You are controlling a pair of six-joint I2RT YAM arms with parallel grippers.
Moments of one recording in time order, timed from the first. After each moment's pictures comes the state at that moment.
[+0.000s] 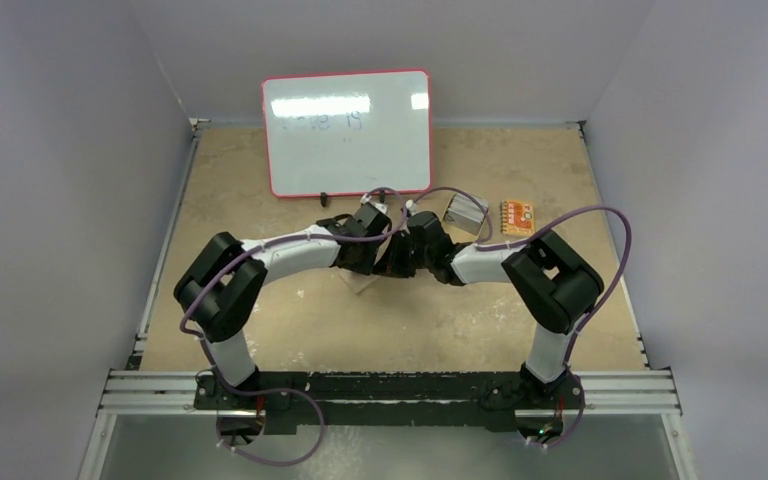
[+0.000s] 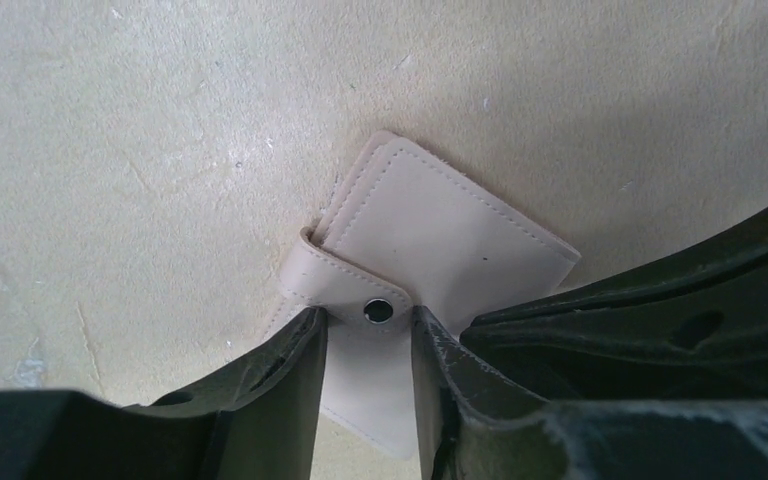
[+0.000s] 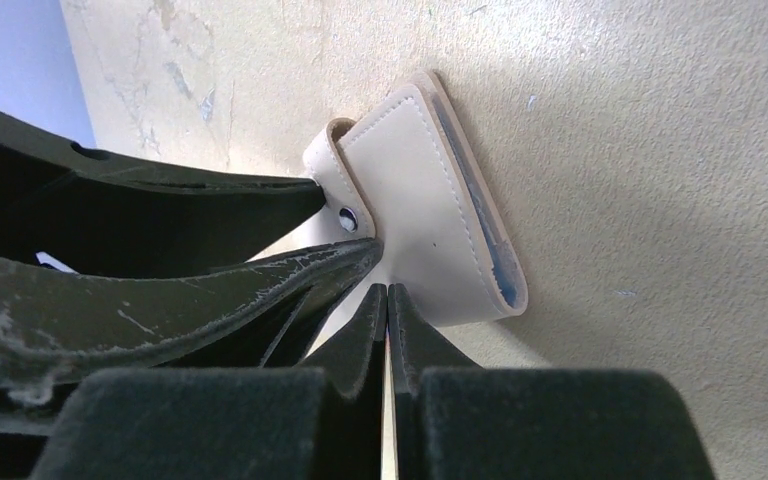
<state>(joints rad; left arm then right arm) -0.74 1.76 1.09 -0.44 -0.23 -0.38 0.69 1.81 0.84 0.28 -0.28 0.91</state>
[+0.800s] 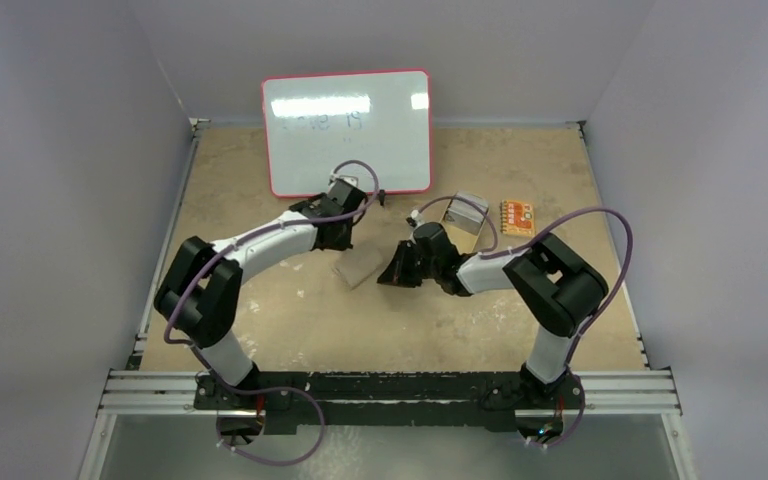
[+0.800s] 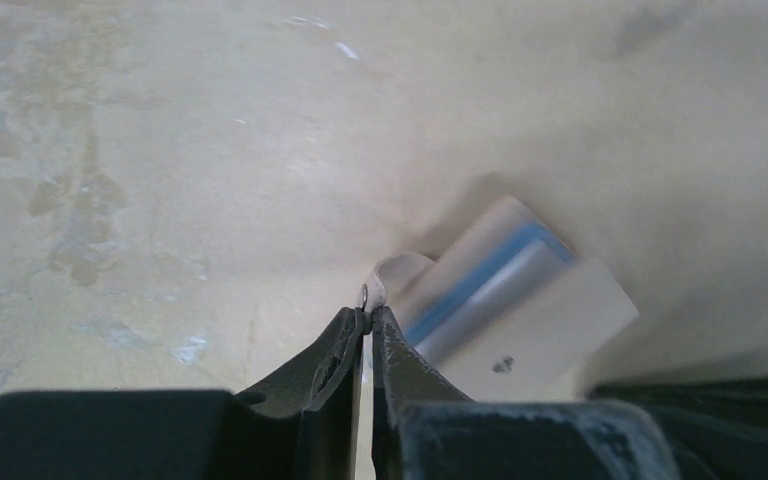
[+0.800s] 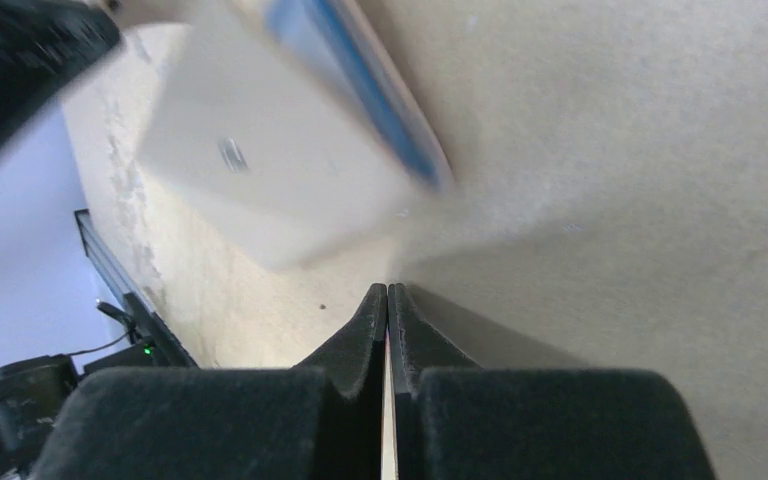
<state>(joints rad) -0.65 1.68 1.13 -0.50 -0.35 -0.40 0.70 1.79 0.74 0.37 -0.28 0.89</state>
